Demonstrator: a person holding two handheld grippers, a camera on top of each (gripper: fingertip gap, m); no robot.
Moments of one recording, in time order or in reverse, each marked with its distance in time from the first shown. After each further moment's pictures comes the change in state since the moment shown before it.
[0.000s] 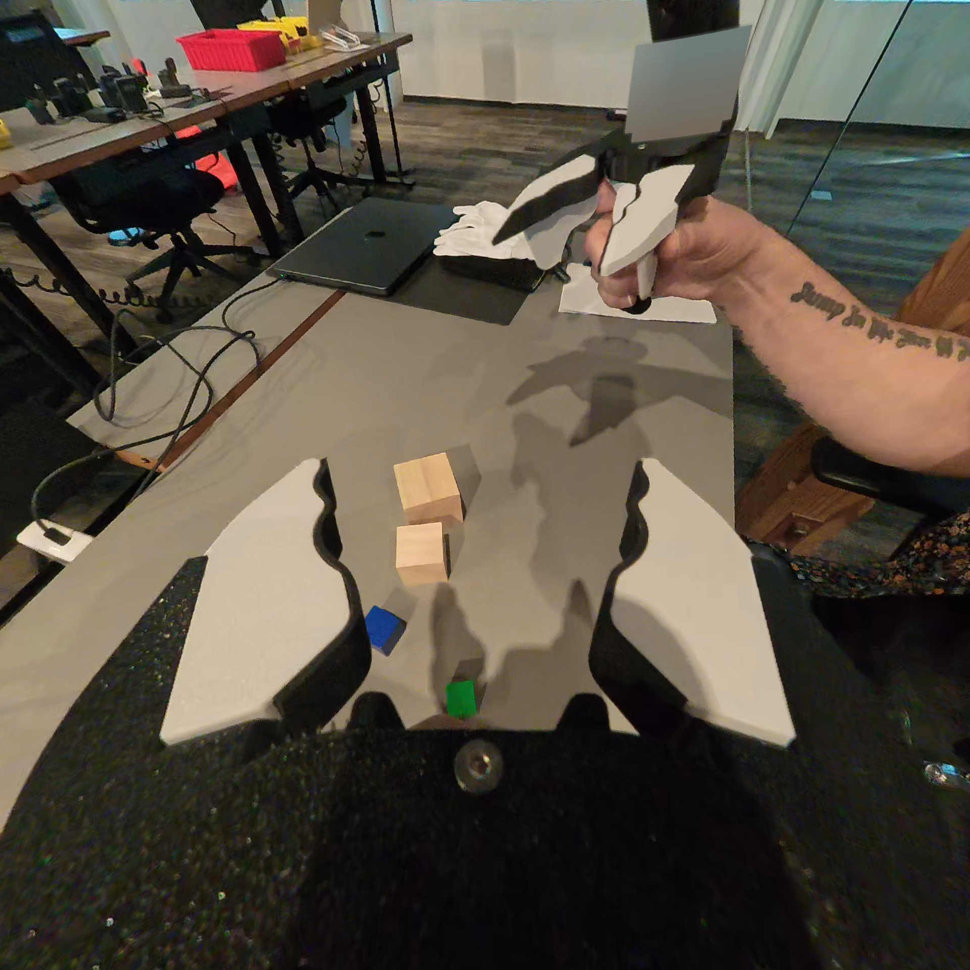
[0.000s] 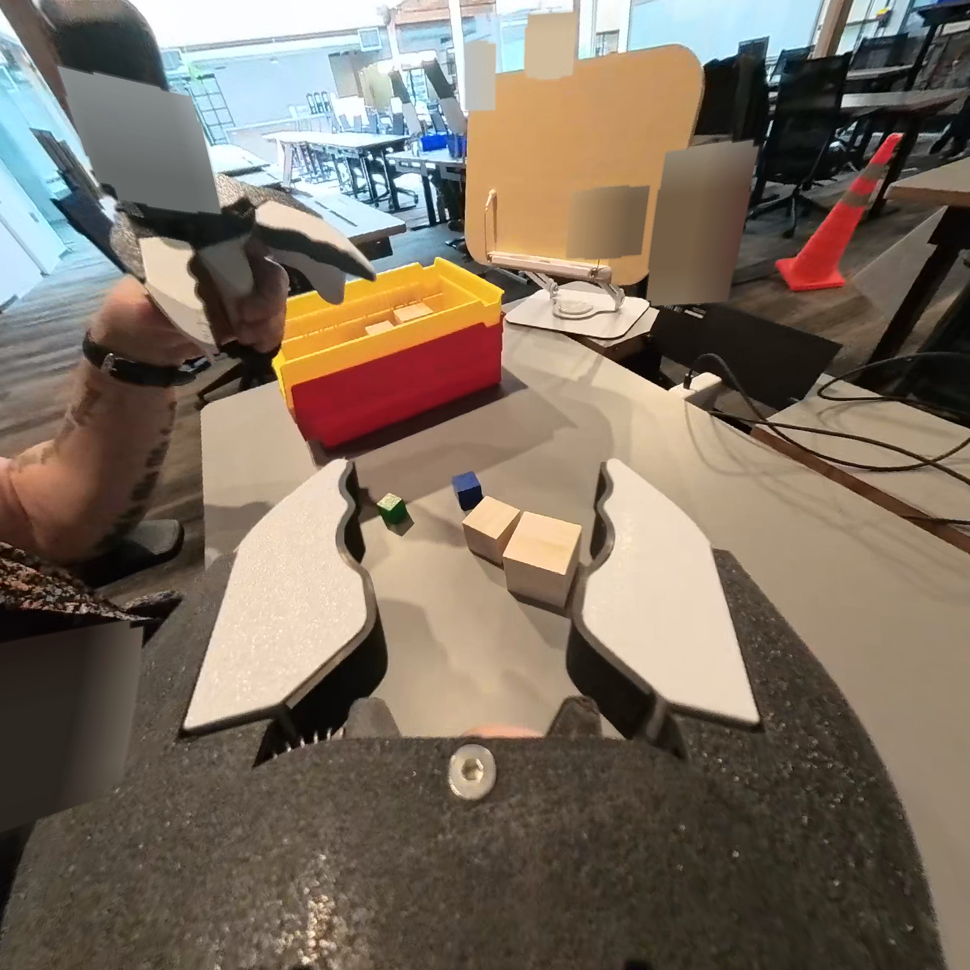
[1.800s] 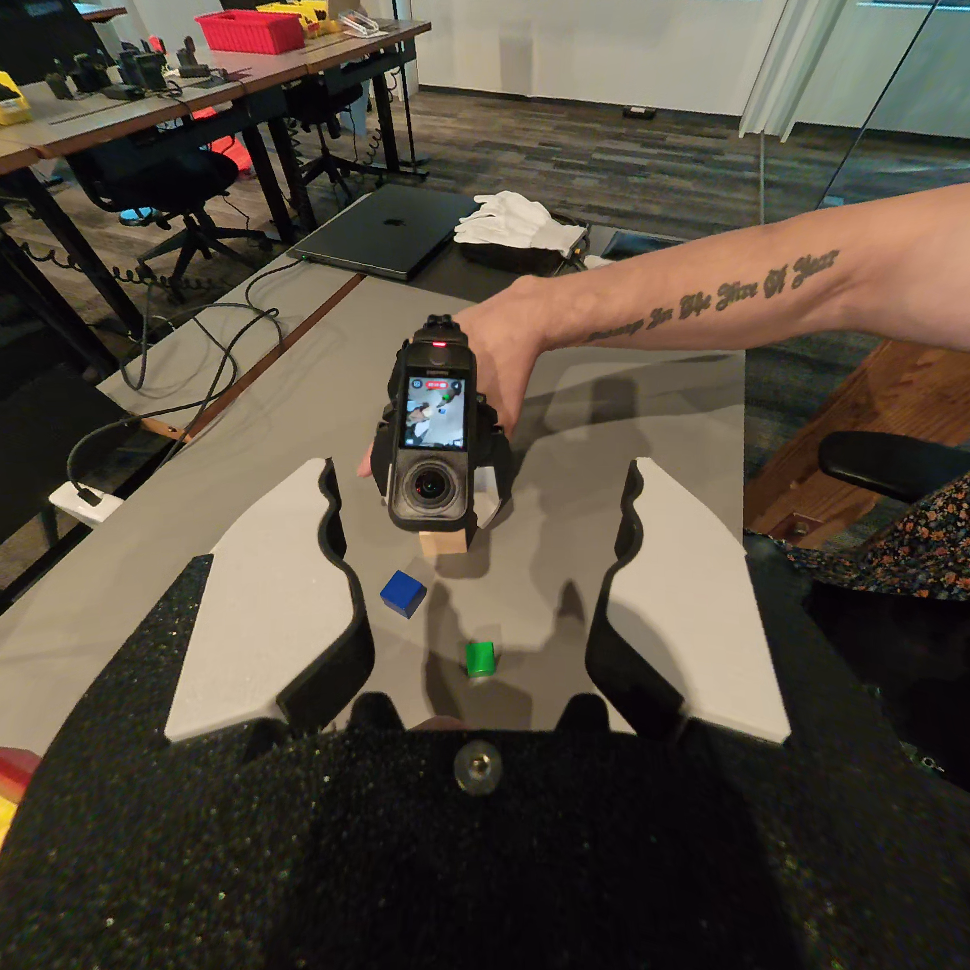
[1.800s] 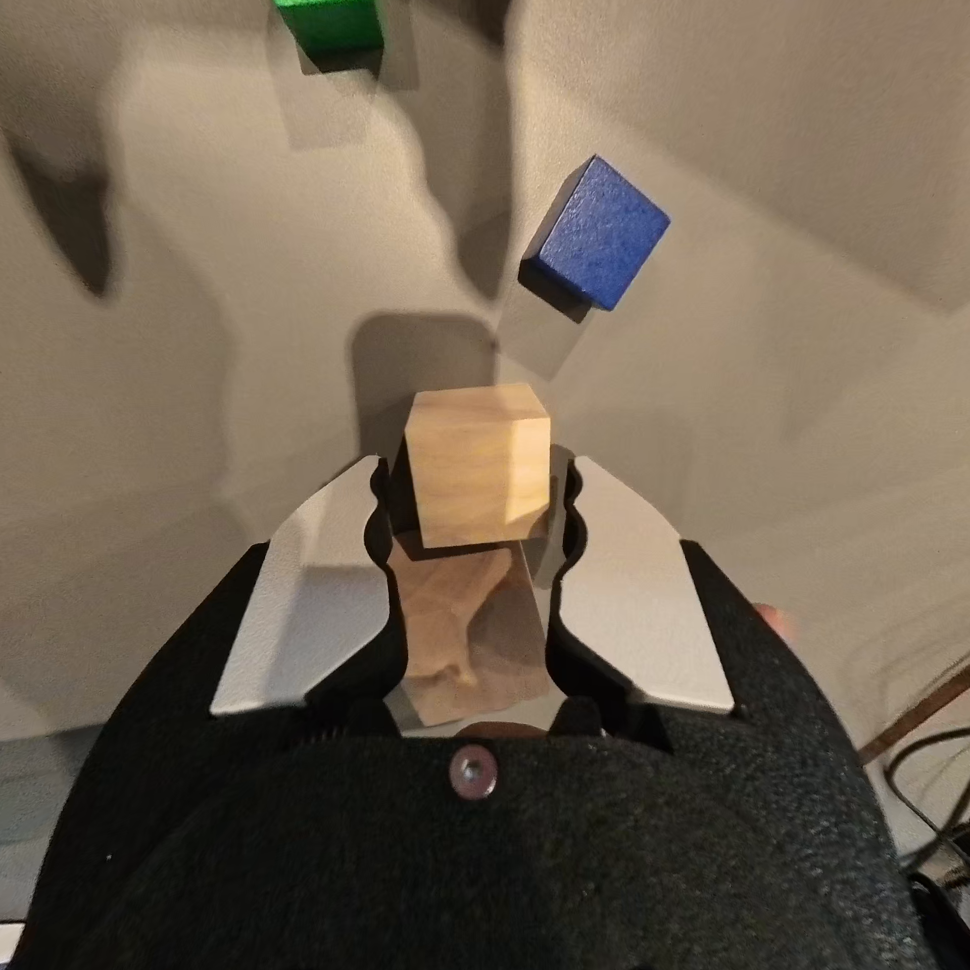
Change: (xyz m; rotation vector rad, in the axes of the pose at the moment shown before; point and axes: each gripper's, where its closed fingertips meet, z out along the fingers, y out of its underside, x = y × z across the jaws) left arm -0.018 0.009 -0.023 -0.011 -0.019 -0.031; right arm 0.014 0.189 0.168 -1.204 -0.501 -0.818
